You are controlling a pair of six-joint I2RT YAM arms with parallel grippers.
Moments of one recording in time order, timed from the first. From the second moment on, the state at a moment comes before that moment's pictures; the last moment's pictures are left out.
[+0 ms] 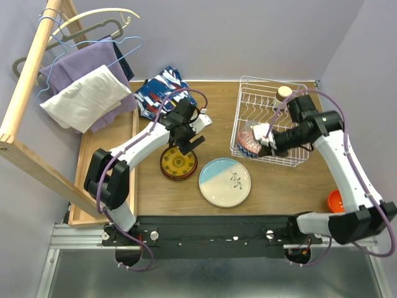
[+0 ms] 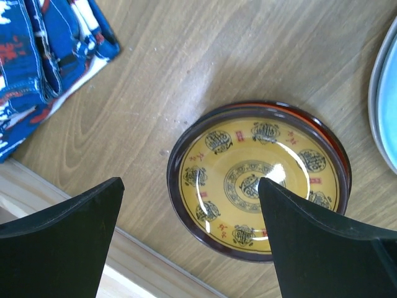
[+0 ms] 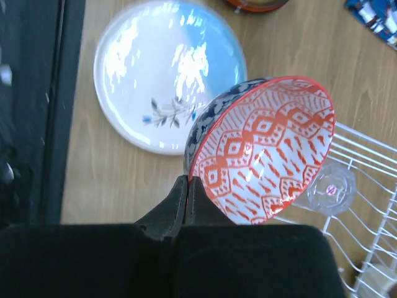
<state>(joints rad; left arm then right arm) -0.56 1.68 1.33 -0.68 -0.02 0.44 0.24 1.25 1.36 -1.38 -0.73 -1.52</state>
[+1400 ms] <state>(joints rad) -0.56 1.87 1.56 -0.74 -0.07 0.39 -0.37 1.43 0.90 0.30 -1.19 0.90</state>
